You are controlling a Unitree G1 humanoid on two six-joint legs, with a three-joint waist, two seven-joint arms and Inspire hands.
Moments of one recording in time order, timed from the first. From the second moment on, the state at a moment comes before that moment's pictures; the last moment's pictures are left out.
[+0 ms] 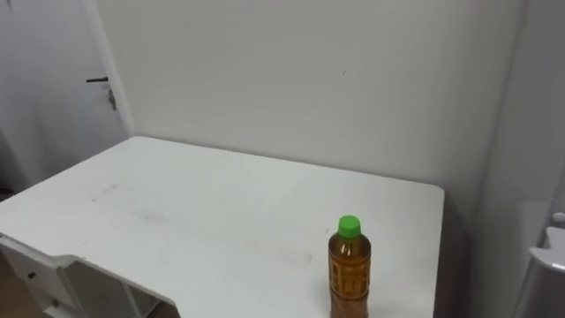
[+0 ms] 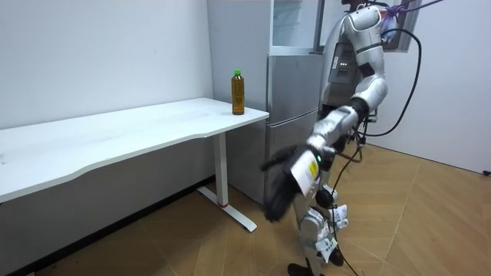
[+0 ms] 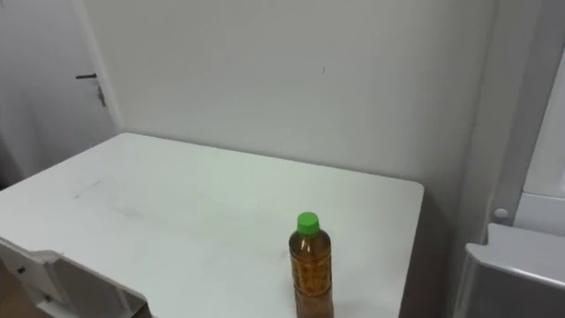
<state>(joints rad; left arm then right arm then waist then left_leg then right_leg) 0.42 0.10 0.46 0.36 -0.40 -0.08 0.31 0.27 -0.22 -0.13 1.15 0.34 -0.02 0.05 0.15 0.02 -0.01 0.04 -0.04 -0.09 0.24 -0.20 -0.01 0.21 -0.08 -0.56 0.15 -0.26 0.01</state>
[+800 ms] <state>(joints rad) 0.36 0.16 0.29 1.12 -0.21 -0.05 0.16 0.26 -0.25 -0.17 1.19 0.18 -0.03 0.08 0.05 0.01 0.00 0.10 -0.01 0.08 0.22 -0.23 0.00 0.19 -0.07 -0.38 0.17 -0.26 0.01</state>
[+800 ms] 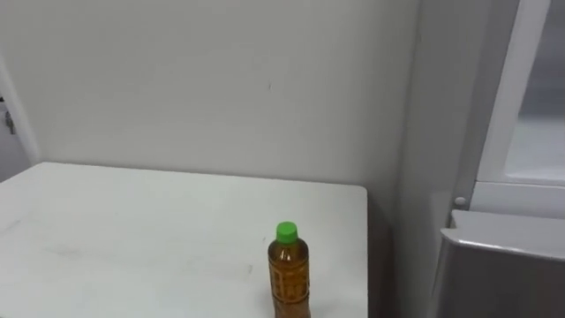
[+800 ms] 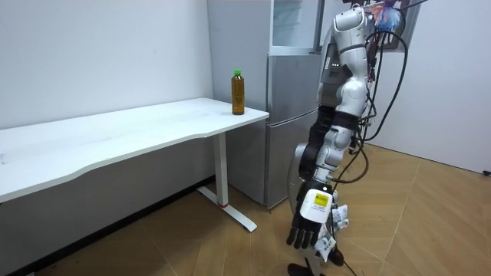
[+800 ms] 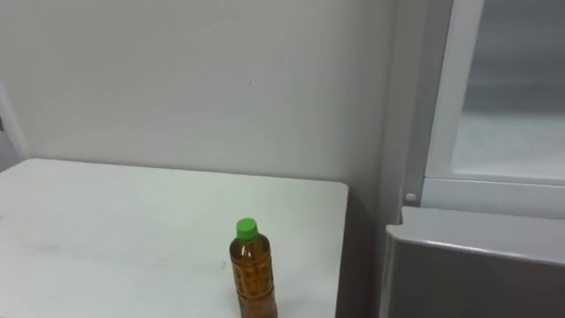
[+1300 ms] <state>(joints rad) 0.24 0.19 0.10 1.12 0.06 -0.01 0.05 0.22 -0.23 -0.10 1.20 0.19 -0.03 0.09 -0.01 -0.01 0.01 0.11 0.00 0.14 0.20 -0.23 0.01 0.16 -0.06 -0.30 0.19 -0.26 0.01</state>
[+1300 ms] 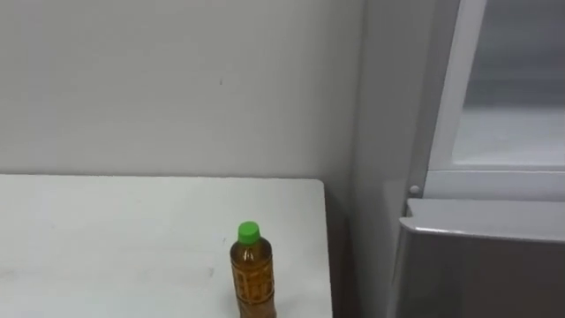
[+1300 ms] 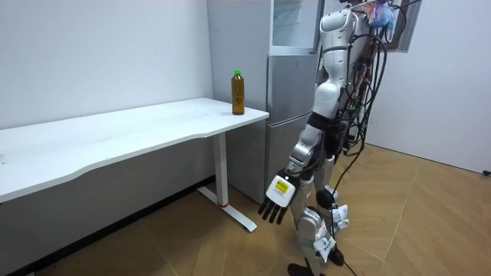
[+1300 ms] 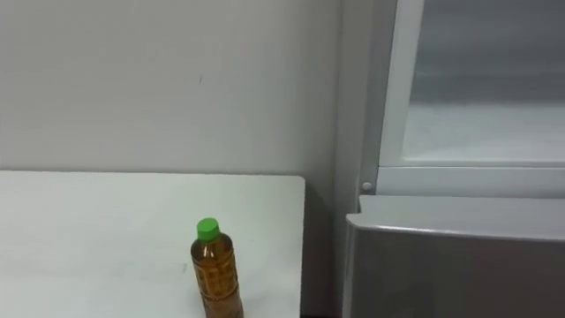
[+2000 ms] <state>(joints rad) 0.29 0.19 0.13 1.12 0.08 -0.05 0.01 0.23 -0.24 -0.05 0.76 0.13 -0.06 0.25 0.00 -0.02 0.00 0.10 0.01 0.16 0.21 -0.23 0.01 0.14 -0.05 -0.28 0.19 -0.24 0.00</state>
